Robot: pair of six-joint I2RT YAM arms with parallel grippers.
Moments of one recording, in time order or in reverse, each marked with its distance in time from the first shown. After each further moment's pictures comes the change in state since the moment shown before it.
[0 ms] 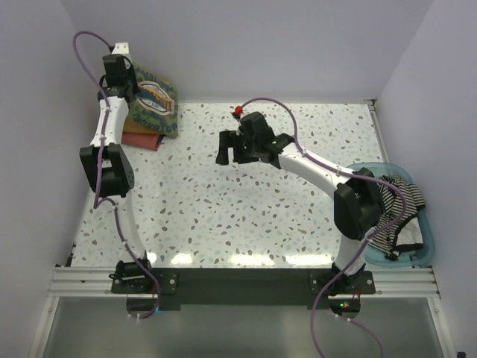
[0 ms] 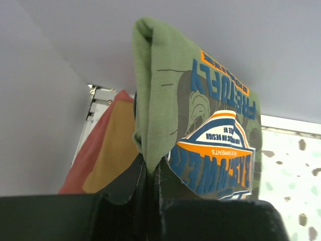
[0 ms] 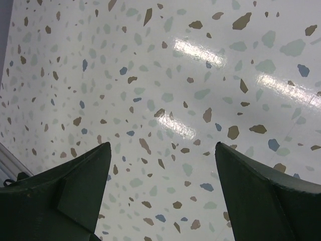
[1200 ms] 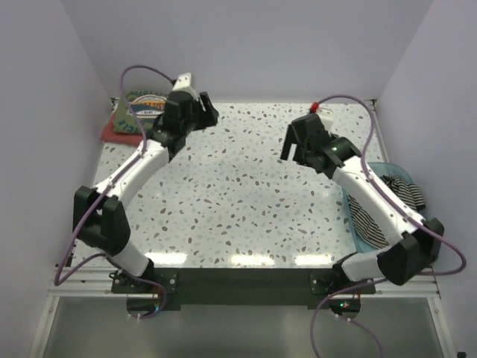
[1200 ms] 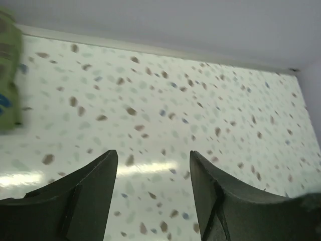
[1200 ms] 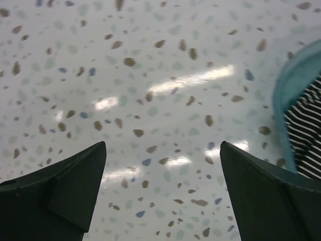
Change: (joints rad) left arm -0.444 -0.616 -0.789 0.207 -0.012 -0.467; right arm -0.135 -0.403 -0.123 -0.434 0.544 0.115
